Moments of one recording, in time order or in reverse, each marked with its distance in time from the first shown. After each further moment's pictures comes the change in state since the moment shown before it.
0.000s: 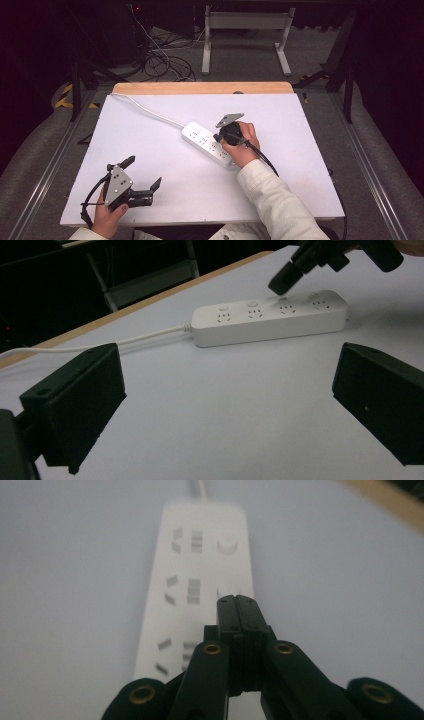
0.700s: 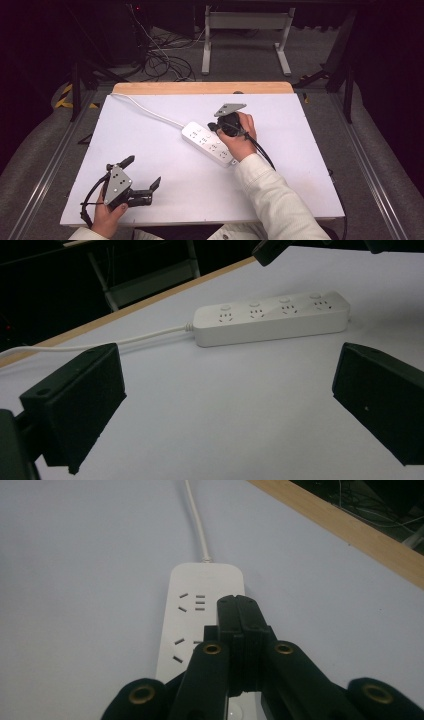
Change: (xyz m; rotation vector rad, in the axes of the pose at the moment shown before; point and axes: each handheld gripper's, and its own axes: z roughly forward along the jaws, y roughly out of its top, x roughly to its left) left arm 0.002 -0.001 0.000 -0.001 0.002 -0.007; right arm -0.003 0.029 -0.012 -0.123 0.018 0.034
